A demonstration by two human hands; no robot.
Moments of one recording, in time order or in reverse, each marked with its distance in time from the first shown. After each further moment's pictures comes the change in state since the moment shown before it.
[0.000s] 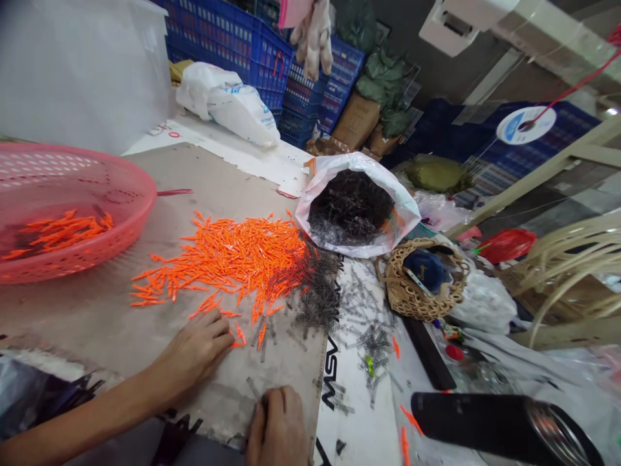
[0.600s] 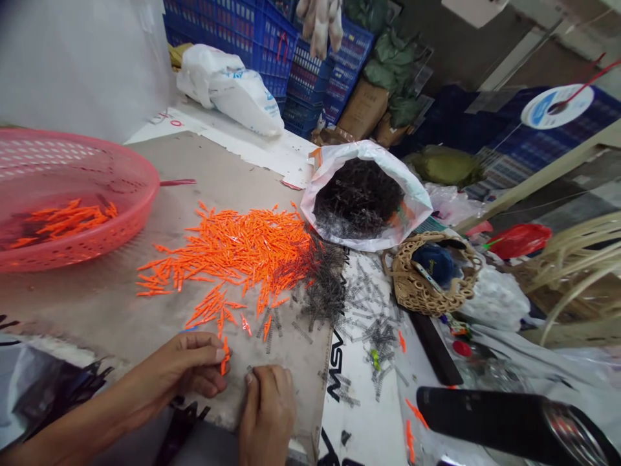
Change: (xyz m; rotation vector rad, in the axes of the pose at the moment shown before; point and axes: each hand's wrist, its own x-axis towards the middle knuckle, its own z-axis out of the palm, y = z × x) left_hand -0.028 0.019 -0.018 -1.777 -0.147 -0.918; right_hand 0.011 -0.032 0.009 0.335 0.036 0.072
